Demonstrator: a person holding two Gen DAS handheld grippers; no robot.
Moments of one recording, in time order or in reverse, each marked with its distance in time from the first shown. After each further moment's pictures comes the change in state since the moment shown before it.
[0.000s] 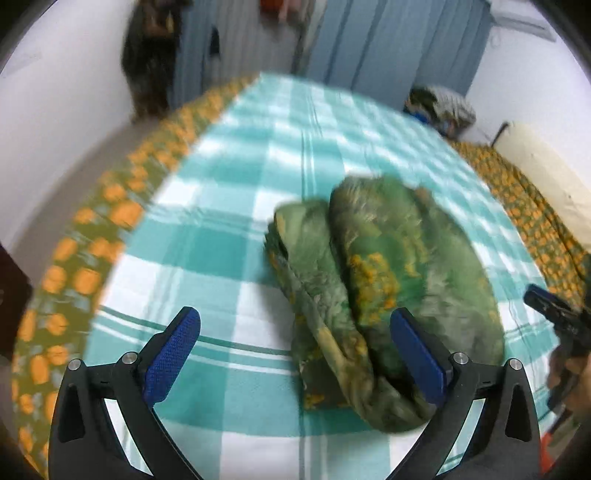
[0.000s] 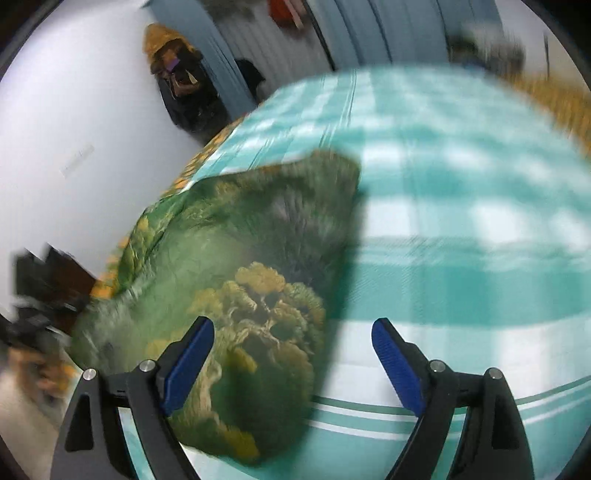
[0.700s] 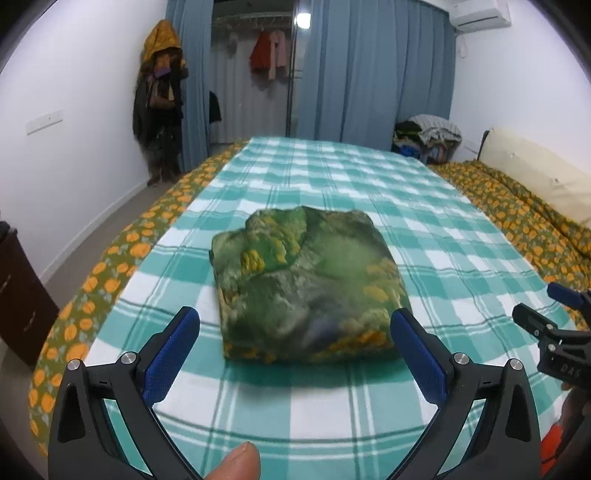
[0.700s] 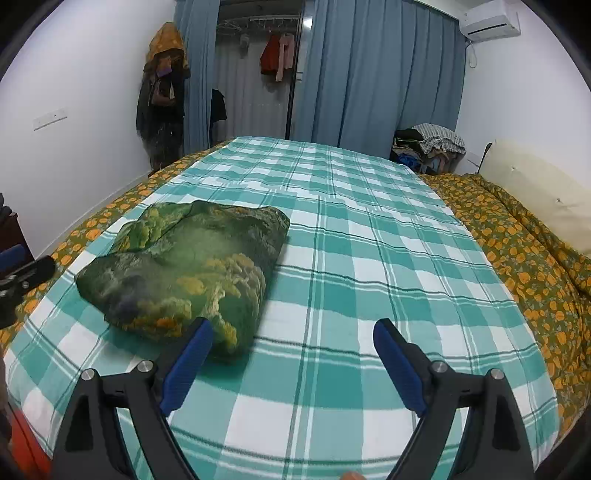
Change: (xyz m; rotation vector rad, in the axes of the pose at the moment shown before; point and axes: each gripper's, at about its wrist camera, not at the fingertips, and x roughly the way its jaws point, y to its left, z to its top) left arm -0.114 -0.123 -0.063 0.100 -0.183 0.094; right arm -0.151 0.051 -0.053 -0.121 -0.129 -0.312
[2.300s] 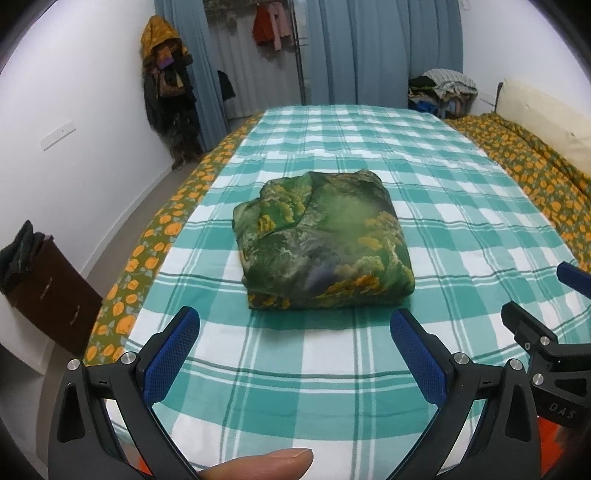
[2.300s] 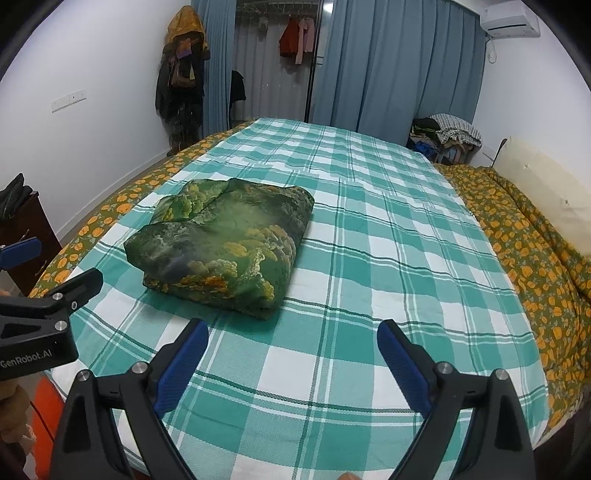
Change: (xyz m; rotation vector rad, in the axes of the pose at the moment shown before) left arm -0.054 -0.039 -0.004 0.089 0.152 0.139; right arm -0.063 0.022 -0.008 -0.040 0.089 0.065
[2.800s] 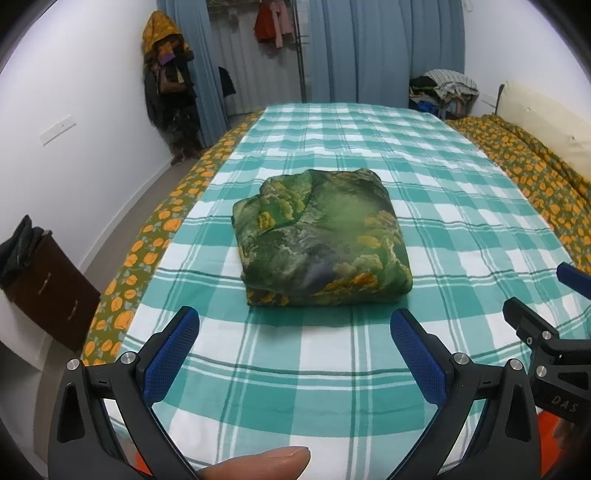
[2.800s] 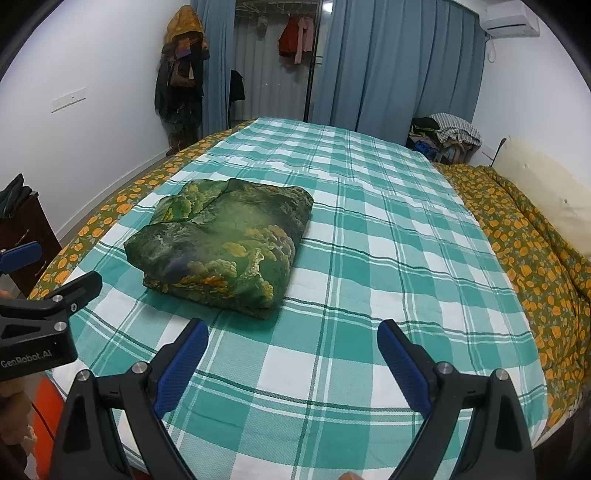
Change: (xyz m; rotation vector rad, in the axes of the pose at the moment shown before) left arm -0.002 0.001 0.000 -0.010 0.012 -0.011; right arm -0.002 -0.004 0.001 0.008 0.006 0.001
